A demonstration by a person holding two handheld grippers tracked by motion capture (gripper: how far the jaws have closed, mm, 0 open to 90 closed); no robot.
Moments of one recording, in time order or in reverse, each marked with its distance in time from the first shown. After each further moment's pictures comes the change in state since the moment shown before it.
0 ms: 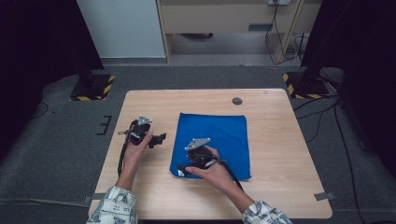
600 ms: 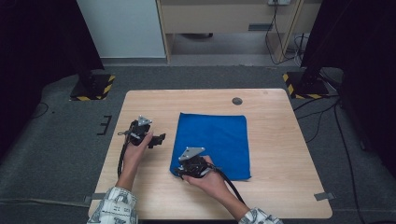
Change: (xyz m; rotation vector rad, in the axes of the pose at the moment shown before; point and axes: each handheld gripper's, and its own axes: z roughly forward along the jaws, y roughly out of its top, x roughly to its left) left arm -0.001 -0.001 -0.001 0.015 0.026 0.011; right arm 0.029 -0.008 0.007 -0.023 0.022 -0.075
